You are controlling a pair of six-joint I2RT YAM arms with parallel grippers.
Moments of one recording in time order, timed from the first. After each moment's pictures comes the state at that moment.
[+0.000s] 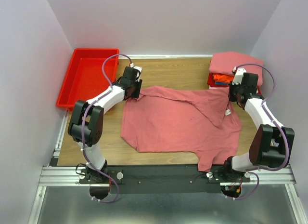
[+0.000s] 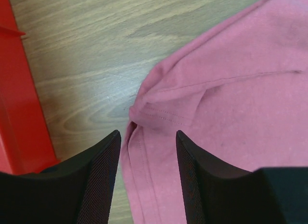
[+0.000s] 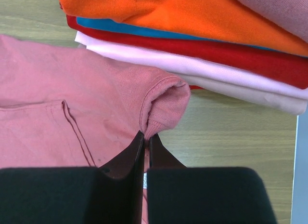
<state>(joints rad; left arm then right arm) -0.37 1.78 1.25 -0.30 -0.15 -0.06 -0.16 1.44 0.96 -0.23 -0.11 -0.20</state>
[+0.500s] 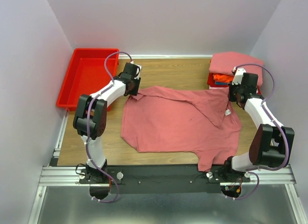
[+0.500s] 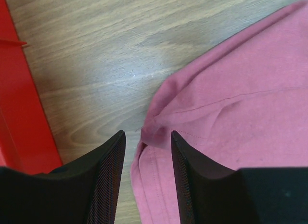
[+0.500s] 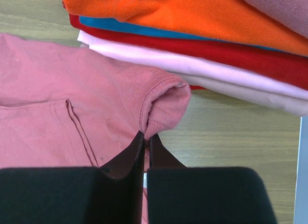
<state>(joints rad) -0.34 1.90 1.39 -0.40 -0.14 -0.02 -0.16 1.45 0.96 -0.23 -0.12 -0.20</state>
